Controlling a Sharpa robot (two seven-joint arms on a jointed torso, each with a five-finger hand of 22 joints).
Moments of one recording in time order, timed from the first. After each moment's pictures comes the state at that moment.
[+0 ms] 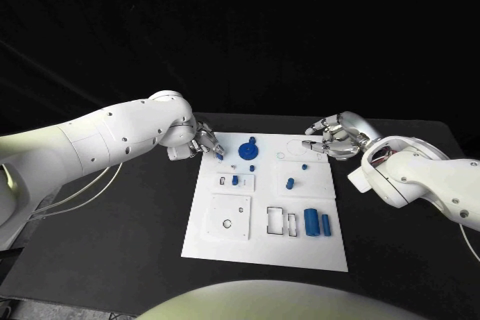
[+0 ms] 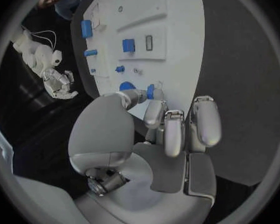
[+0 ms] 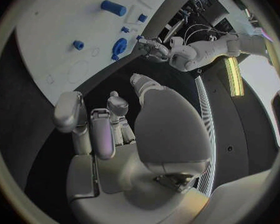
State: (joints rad) left arm 1.28 -0.59 -0.06 1.10 -0.86 0.27 -0.57; left_hand 1.18 -0.20 0.66 0.23 0.41 0.88 0.04 0.62 0.99 1.41 -0.03 1.17 1.21 1.47 -0.07 1.57 1.31 0.07 1.42 0.04 1.34 1.31; right arm 1.23 -0.89 -0.13 1.60 -0.90 -0.50 -0.09; right_hand 1.32 -0.23 0.30 0.28 0.31 0.83 0.15 0.24 0.43 1.18 0.06 1.15 1.04 1.47 0.00 1.44 1.31 0.09 1.33 0.10 1.11 1.31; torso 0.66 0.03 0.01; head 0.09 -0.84
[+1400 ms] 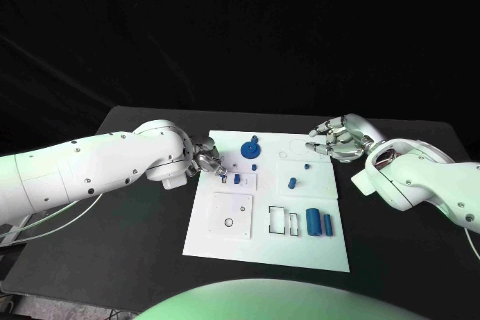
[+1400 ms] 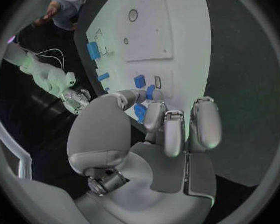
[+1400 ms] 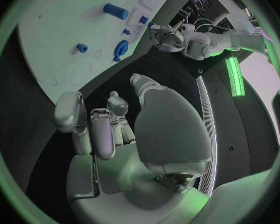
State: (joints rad) left arm 1.20 -0.82 -0.06 1.53 -1.01 0.06 -0.54; left_hand 1.12 -0.22 0.69 0.18 0.50 0.89 0.05 0.64 1.11 1.44 -0.04 1.20 1.23 1.47 -0.08 1.57 1.31 0.07 1.43 0.02 1.35 1.31; right arm 1.22 -0.90 -0.13 1.61 -0.89 -0.50 -0.09; right_hand 1.32 -0.23 0.30 0.28 0.31 0.83 0.15 0.24 0.43 1.18 0.06 1.15 1.04 1.47 0.00 1.44 1.31 0.09 1.33 0.10 1.11 1.31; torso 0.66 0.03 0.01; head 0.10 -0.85
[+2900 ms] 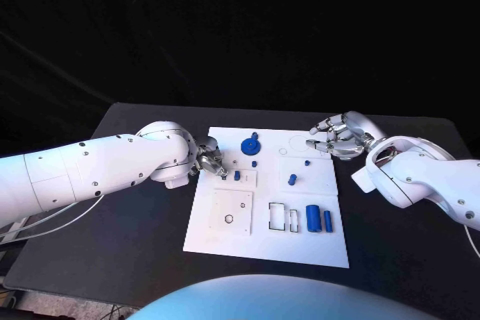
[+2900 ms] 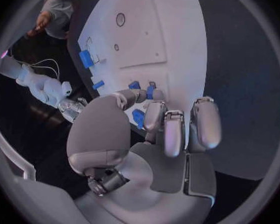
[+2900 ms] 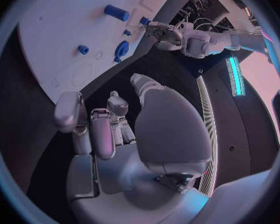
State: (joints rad) left arm 1.18 -0.80 -0.06 1.52 -1.10 0.08 -0.55; left_hand 1.12 -0.22 0.71 0.16 0.47 0.89 0.05 0.63 1.10 1.44 -0.04 1.20 1.23 1.47 -0.08 1.57 1.31 0.07 1.43 0.03 1.35 1.31; right arm 1.22 -0.90 -0.13 1.61 -0.89 -0.50 -0.10; right_hand 1.31 -0.23 0.30 0.28 0.32 0.82 0.14 0.26 0.43 1.18 0.06 1.15 1.04 1.47 0.00 1.44 1.31 0.09 1.33 0.10 1.11 1.31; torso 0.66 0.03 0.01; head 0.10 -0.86
